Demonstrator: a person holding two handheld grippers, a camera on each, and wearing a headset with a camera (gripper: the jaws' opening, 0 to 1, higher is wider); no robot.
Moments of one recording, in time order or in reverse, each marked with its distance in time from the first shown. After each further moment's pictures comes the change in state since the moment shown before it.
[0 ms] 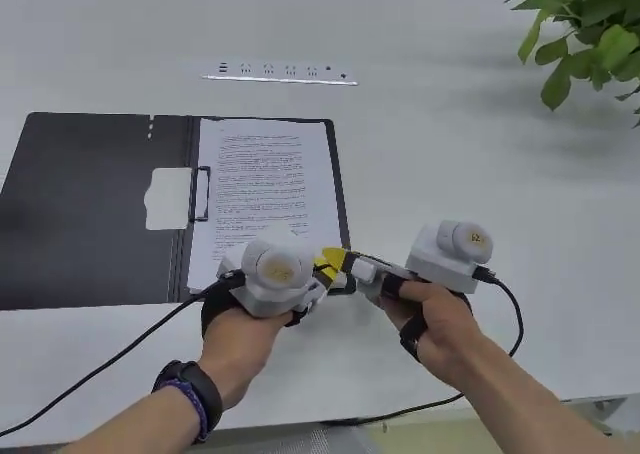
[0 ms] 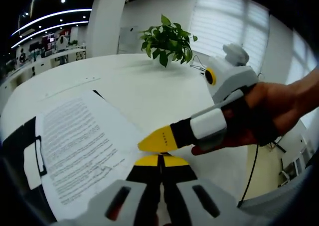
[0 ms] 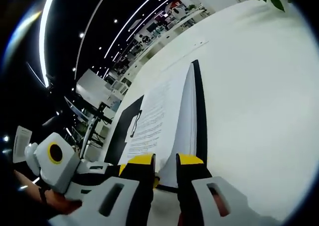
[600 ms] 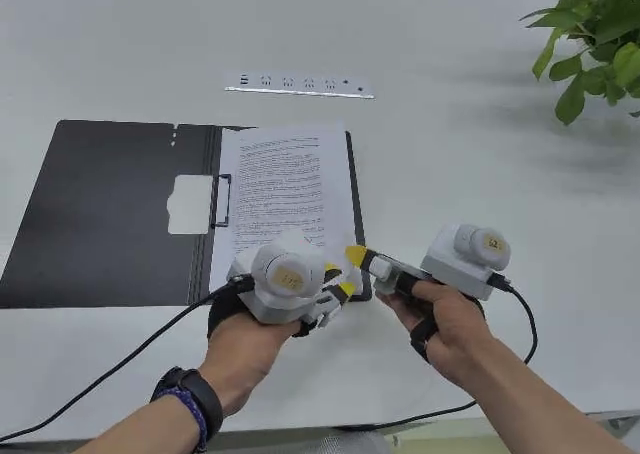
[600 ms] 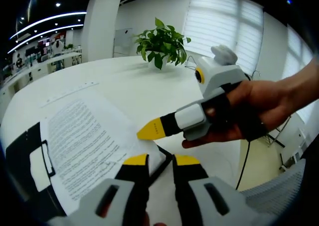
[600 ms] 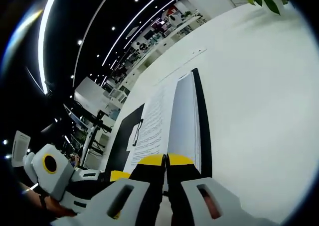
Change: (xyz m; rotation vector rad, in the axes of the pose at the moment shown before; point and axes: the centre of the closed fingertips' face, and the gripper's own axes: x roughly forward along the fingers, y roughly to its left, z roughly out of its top) left arm -0.029 -0.004 0.004 0.039 -0.009 -0.024; right arm -0.003 0.010 0.010 0.022 -0.064 -0.014
